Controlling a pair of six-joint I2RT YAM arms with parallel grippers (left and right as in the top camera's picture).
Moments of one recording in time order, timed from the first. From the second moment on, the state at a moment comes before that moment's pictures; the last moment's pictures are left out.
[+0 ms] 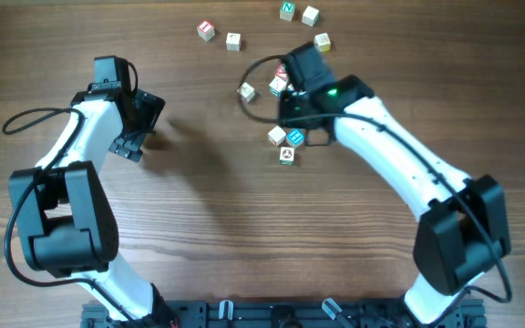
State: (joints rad) left arm 0.11 1.89 1.25 -0.65 0.01 -1.03; right arm 0.55 1.86 1.49 -0.74 0.04 0.51
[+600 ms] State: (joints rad) left arm 0.11 1.89 1.25 -0.65 0.01 -1.03; right arm 0.66 1.97 1.47 -0.75 0.18 0.53
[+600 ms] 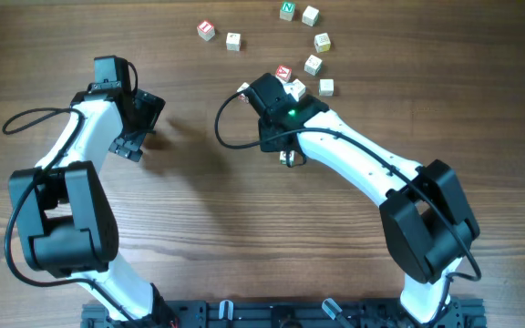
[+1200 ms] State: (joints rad) left arm 0.11 1.89 1.25 -0.65 0.01 -1.03; right arm 0.65 2.01 1.46 -0.75 0.19 0.53
